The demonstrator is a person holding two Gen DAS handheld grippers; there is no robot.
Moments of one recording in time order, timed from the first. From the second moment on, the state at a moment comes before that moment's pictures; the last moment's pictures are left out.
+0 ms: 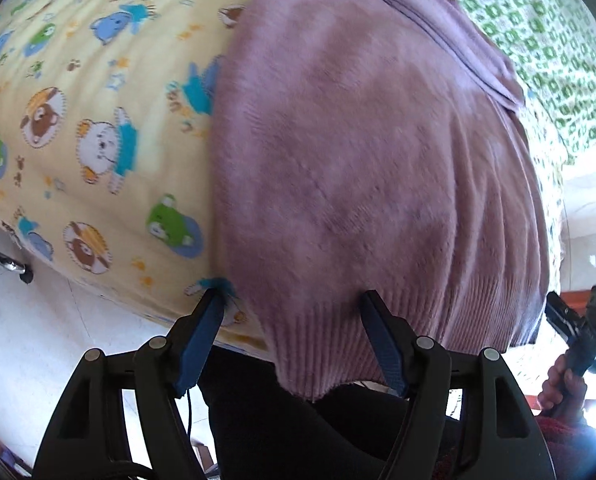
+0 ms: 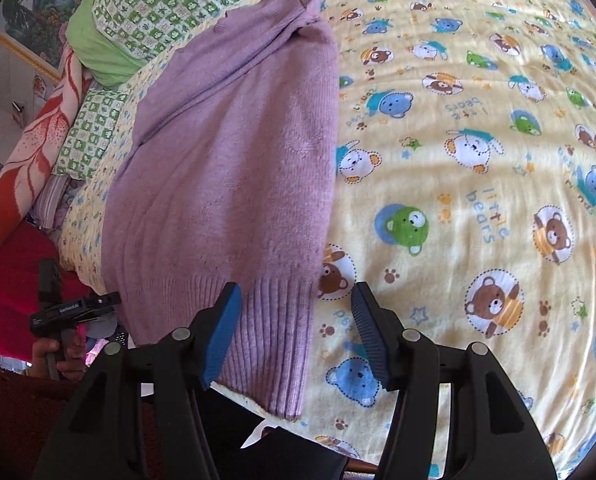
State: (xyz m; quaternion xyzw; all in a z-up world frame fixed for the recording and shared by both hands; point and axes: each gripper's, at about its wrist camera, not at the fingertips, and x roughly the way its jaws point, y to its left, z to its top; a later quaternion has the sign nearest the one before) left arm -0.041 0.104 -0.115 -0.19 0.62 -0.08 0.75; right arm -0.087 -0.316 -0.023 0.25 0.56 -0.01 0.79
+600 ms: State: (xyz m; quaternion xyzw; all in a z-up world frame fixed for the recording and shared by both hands) left arm -0.056 0.104 -0.064 -0.20 0.56 -0.14 0.79; right arm -0.092 -0.324 -0.030 0.33 0.53 0.05 0.78
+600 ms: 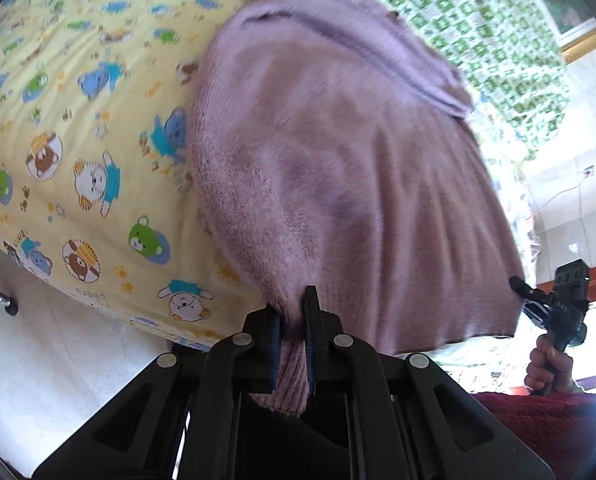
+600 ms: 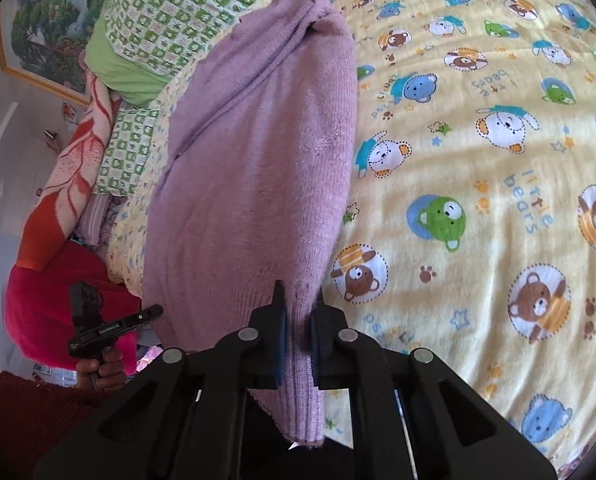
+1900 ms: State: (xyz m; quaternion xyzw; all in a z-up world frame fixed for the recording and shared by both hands) left arm 0.334 0.106 0.012 -0.22 0.43 -0.10 0.87; right arm 0.229 -0.396 0.017 0.34 0.40 -0.02 0.85
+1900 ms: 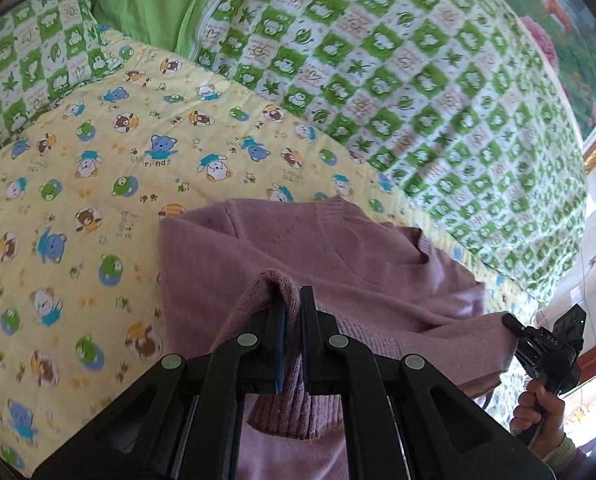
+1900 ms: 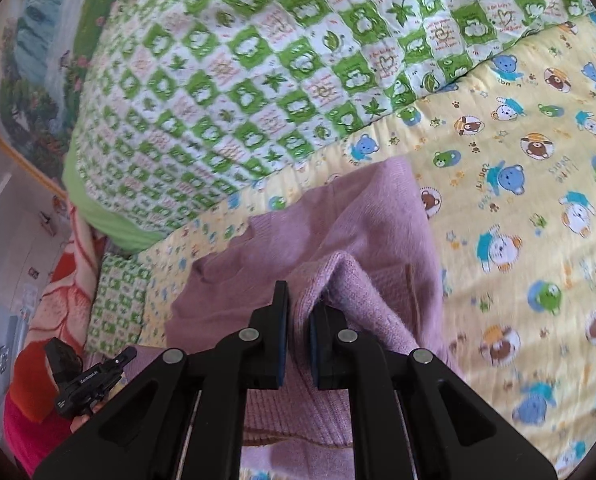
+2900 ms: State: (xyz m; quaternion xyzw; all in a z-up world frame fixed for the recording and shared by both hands) left arm 0.311 0.092 0.036 -0.15 0.42 -0.15 0.88; right arm 0.240 -0.409 0.033 0.31 0.35 -0.03 0.88
